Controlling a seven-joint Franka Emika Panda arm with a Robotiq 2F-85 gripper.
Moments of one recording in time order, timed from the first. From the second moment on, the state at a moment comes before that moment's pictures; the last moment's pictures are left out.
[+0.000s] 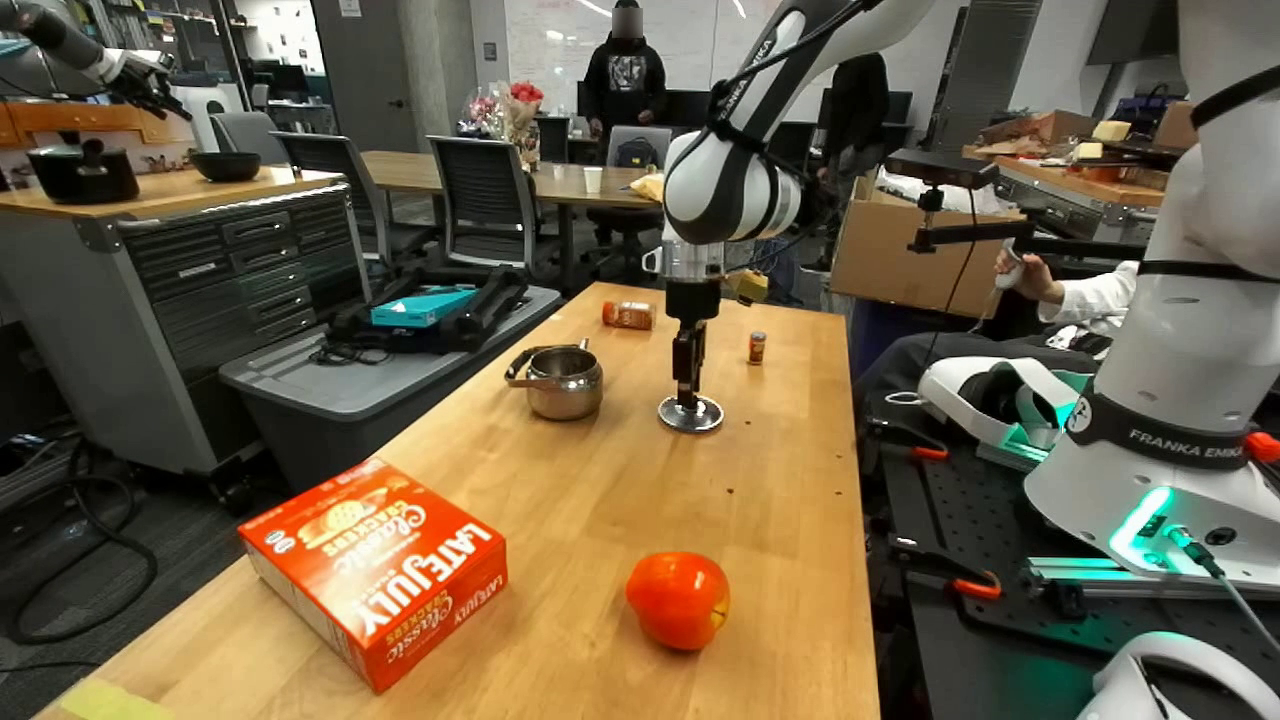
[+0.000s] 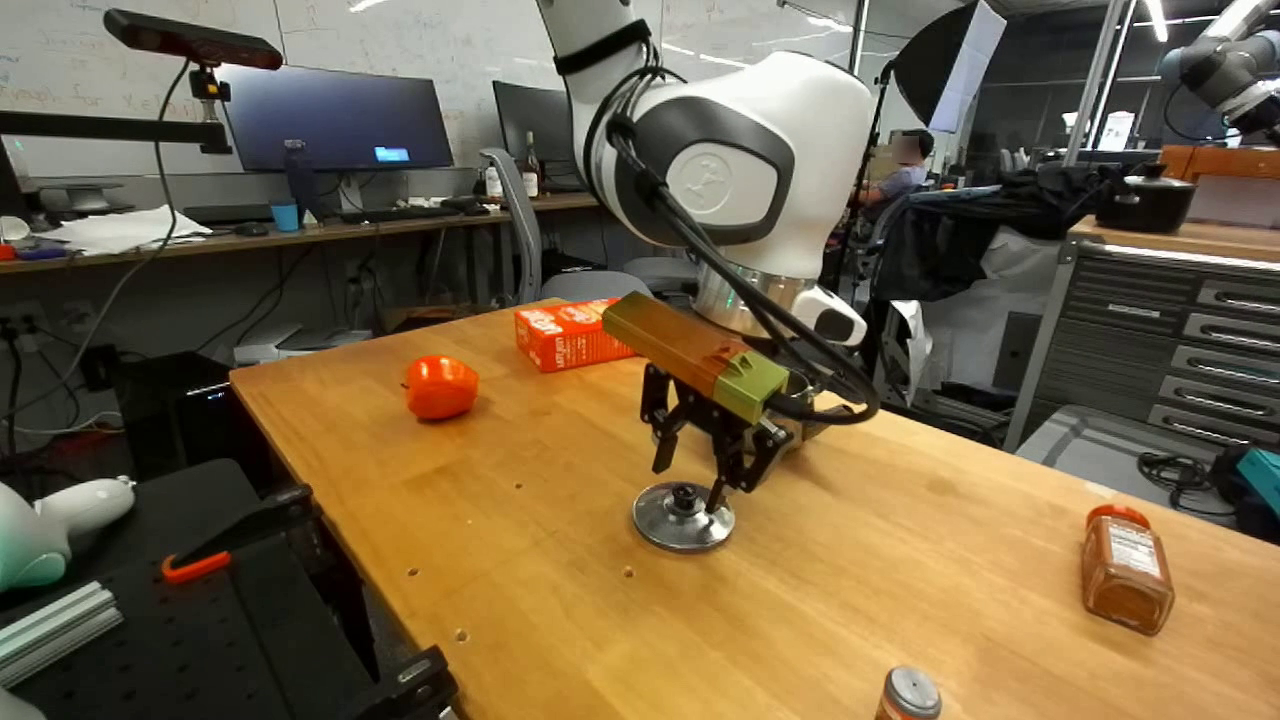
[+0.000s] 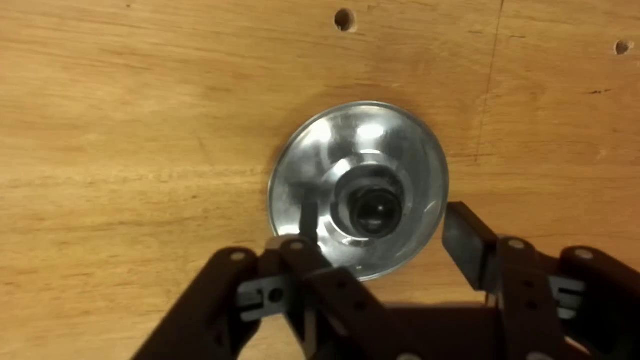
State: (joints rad) arm -0.20 0.39 0.00 -2.31 0.28 2.56 -0.53
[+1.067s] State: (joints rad) arm -0.20 0.39 0.00 -2.31 0.26 2.56 -0.52
